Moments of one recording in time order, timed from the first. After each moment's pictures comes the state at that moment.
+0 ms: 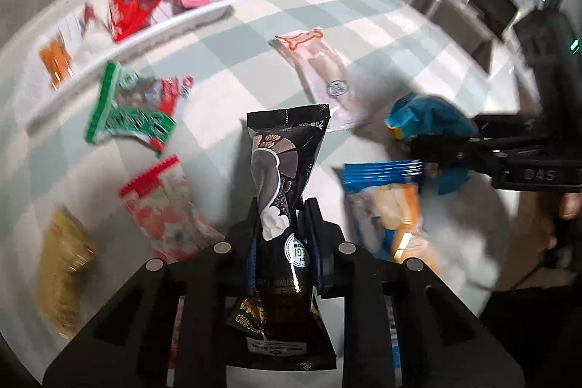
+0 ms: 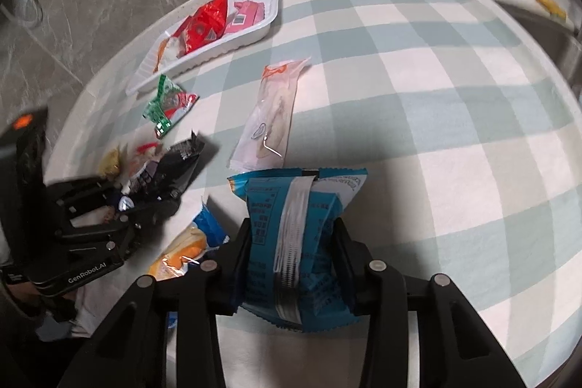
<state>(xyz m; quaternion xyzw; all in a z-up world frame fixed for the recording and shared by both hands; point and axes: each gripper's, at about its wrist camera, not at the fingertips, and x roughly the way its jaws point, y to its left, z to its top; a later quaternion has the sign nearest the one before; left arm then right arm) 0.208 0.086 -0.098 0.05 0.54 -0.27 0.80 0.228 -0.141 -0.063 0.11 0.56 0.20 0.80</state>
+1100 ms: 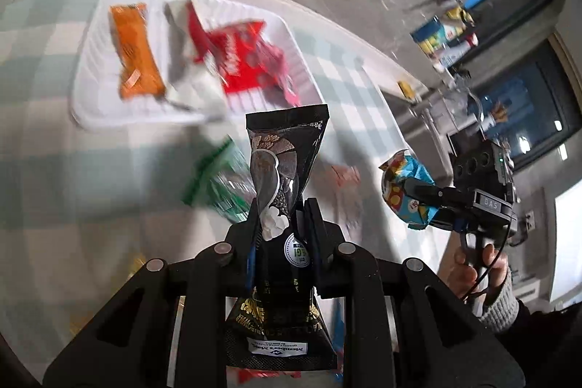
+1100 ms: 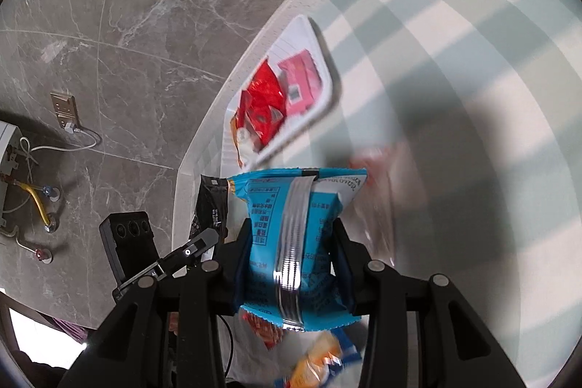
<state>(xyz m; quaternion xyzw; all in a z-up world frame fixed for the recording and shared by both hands) 0.293 0.215 -0.038 -0.21 0.51 -0.24 0.80 0.336 -0.136 -0.038 0.33 0.55 0.29 0.71</state>
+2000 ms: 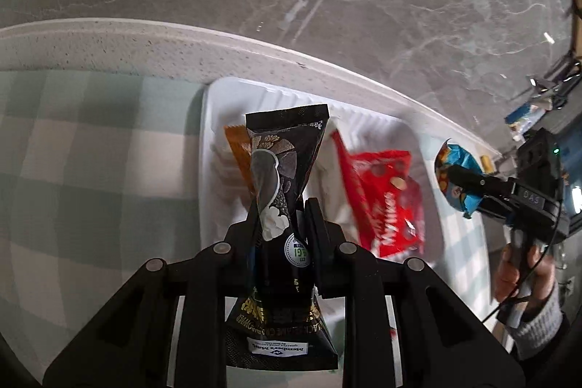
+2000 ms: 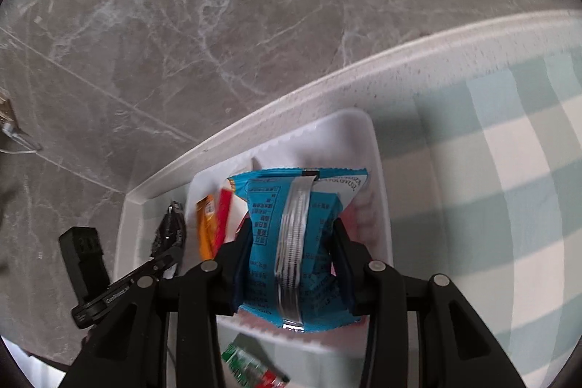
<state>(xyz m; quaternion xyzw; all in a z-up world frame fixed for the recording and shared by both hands) 0.449 0.301 -0.059 -0.20 0.49 -0.08 0.84 0.515 -0.037 -0.028 0.18 0.55 0.27 0.77</state>
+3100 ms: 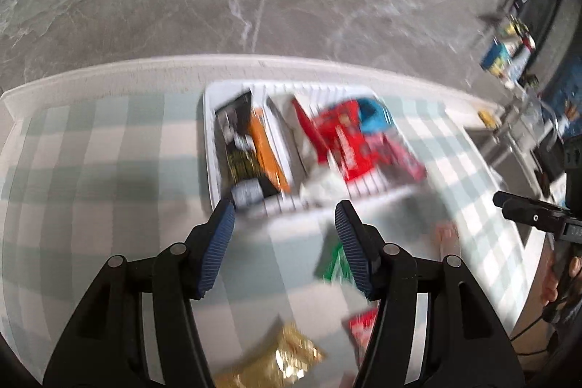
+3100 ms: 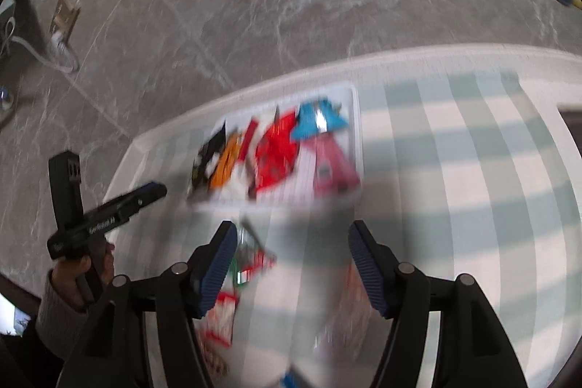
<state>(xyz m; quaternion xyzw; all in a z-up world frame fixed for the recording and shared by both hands) 0.311 0.255 -0.008 -0.08 0.45 -0.09 0.89 0.332 -0.086 0.026 0.09 0.50 0.28 0.81</state>
